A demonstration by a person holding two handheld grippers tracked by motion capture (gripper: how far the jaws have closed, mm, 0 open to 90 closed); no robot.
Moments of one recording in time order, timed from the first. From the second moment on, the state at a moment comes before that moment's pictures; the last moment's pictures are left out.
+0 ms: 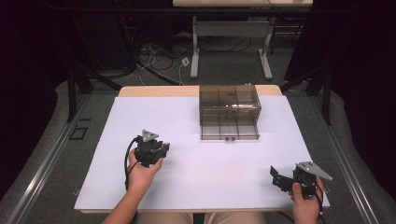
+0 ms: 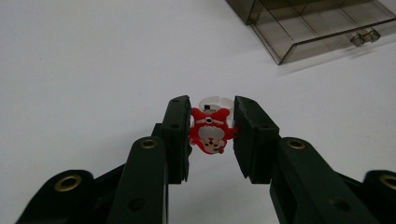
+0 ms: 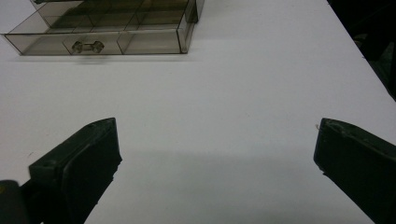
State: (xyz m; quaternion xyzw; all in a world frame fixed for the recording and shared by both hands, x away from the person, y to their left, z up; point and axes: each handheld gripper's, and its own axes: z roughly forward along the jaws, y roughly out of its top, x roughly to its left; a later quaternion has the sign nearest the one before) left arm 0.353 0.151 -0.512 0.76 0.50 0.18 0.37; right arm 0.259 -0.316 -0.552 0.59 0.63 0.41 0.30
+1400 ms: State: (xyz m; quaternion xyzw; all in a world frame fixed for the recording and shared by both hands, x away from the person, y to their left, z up) left arm 0.382 0.123 -0.478 0.76 0.49 0.18 0.39; right arm 0.259 -0.317 -0.551 0.60 0.62 0.41 0.30
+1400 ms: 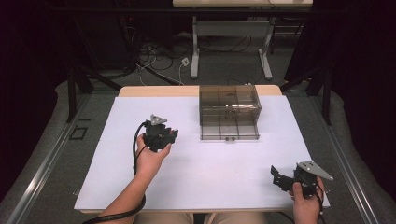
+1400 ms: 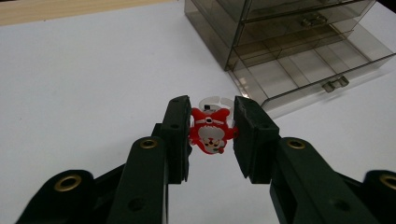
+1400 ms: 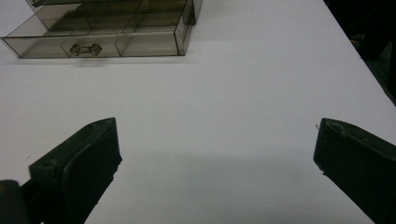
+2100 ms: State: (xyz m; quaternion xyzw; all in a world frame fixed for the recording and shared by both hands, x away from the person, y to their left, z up) left arm 0.399 0.098 -0.460 0.76 0.48 0.17 0.41; right arm 0.259 -0.318 -0.551 0.60 0.62 0.41 0.30
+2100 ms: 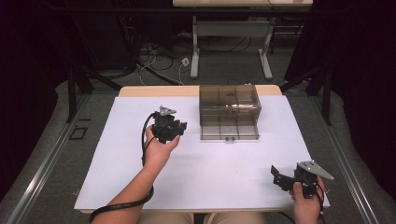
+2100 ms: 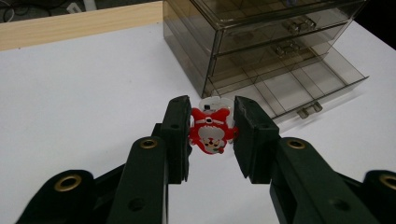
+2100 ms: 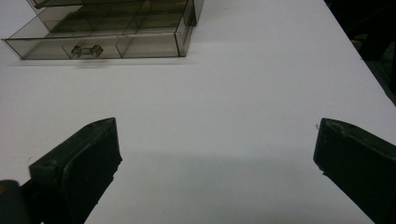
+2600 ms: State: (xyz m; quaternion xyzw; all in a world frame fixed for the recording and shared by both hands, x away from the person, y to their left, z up) left arm 0.412 0.083 -0.453 0.76 0.48 0.16 0.41; right arm 0.259 -0.319 -0.551 0.60 0.62 0.41 0.30
